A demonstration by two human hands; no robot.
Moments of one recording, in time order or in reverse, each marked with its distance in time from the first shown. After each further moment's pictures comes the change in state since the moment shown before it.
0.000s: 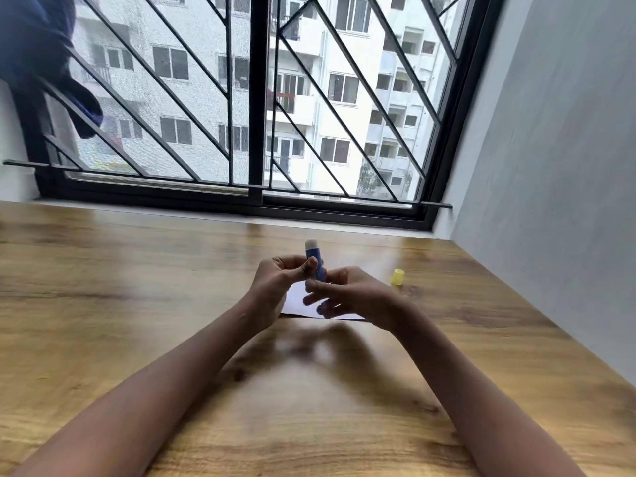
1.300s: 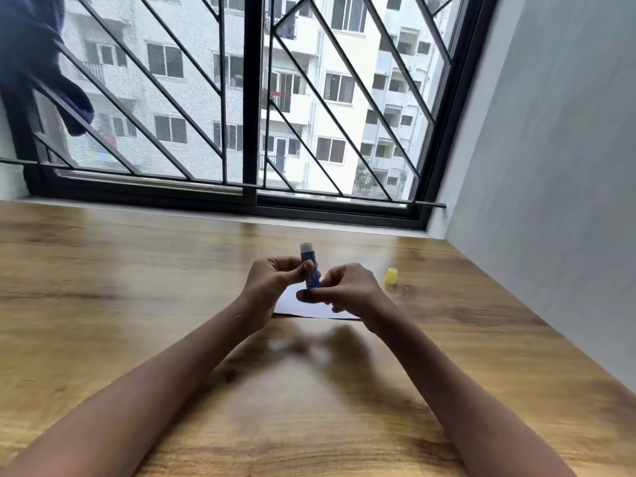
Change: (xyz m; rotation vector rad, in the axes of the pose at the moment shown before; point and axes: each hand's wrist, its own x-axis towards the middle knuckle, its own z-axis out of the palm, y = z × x) left_hand -0.002 -0.001 0.001 0.099 0.007 0.014; right_hand -0.006 -0.002 0.008 -0.248 0.376 -0.040
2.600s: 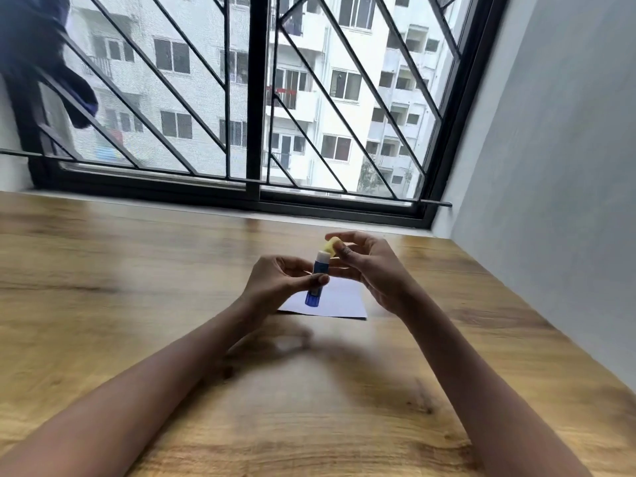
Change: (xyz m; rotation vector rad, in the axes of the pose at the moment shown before) left_hand -0.010 0.007 0.004 0.267 -0.029 0.088; right_hand 0.017 -0.001 -0.028 0.523 -0.086 -0.168
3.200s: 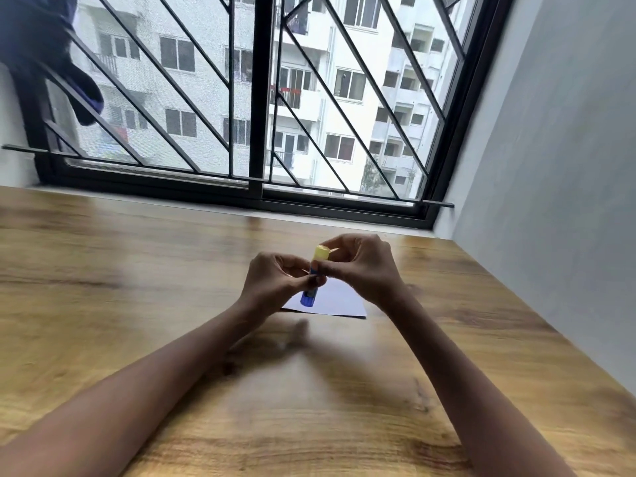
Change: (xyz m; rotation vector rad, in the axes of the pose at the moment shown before) left_hand -0.005 0.002 0.000 0.216 0.111 0.105; right_hand -0.002 0.003 0.010 -0.596 0.141 -0.264
